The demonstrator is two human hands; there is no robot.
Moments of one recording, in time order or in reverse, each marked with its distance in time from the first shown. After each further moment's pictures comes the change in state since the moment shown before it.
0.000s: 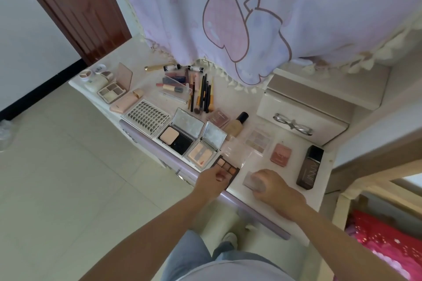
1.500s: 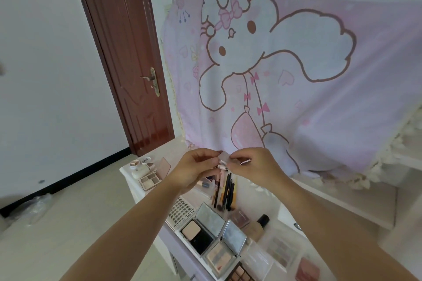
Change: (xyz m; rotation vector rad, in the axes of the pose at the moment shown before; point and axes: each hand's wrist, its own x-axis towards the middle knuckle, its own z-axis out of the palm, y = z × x) left_hand -0.018 0.143 -0.204 -0.807 0.091 0.522; right_hand 0.018 -0.202 -0.204 0.277 0.485 -0.609
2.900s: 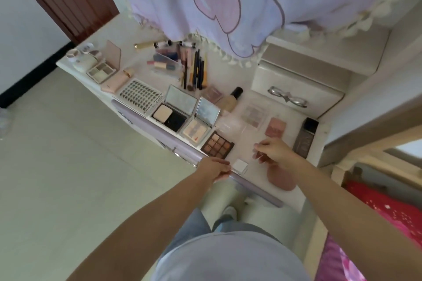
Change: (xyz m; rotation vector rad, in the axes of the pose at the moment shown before) left_hand -0.113 -0.237 0.060 0.078 0.227 -0.969; right_hand -0.195 0.176 0.074 0.324 -0.197 1.150
